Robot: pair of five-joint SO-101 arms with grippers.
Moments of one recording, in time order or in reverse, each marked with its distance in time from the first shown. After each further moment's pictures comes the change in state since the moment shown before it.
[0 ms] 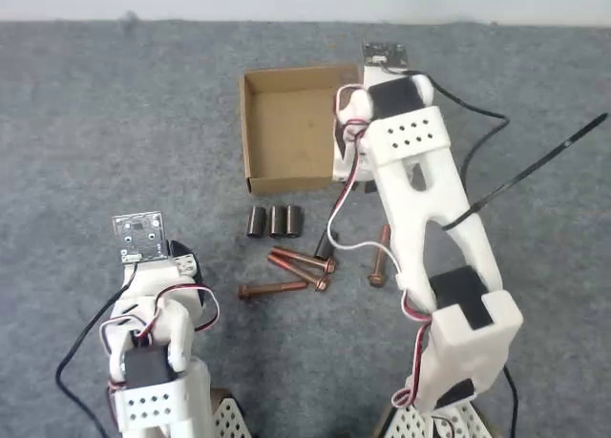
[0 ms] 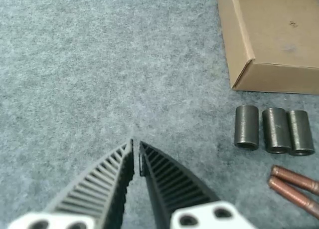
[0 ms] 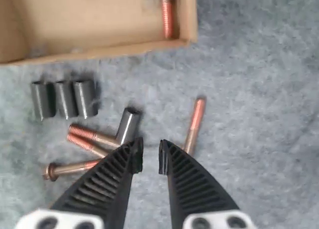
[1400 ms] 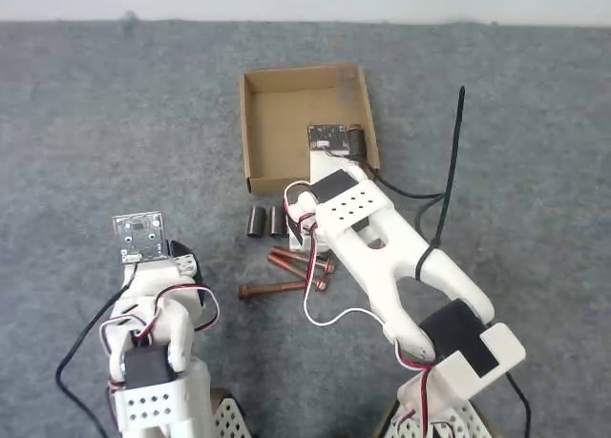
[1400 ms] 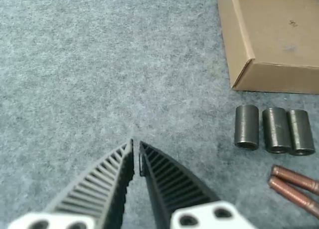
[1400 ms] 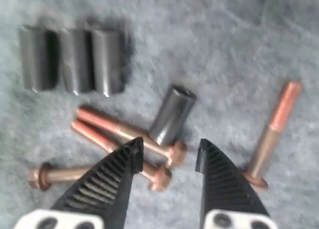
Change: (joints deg) left arm 0.0 0.0 0.0 0.0 -0.2; right arm -14.2 -10.1 43.2 -33.6 -9.3
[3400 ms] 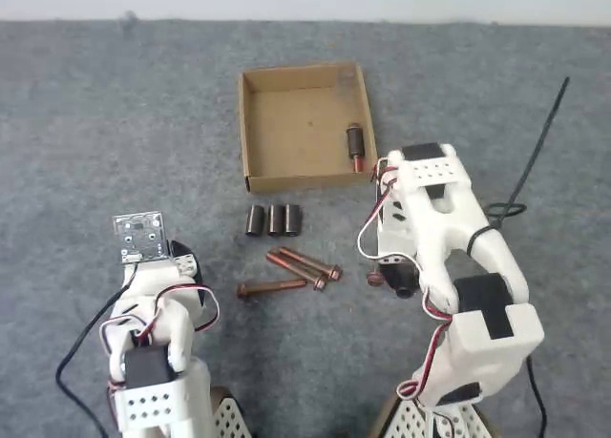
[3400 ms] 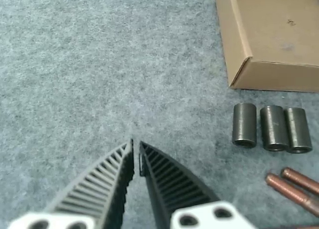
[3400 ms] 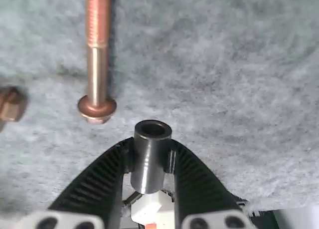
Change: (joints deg) left arm 0.0 0.0 0.0 0.0 0.0; right arm 23.6 6.2 -1.5 24.5 18.7
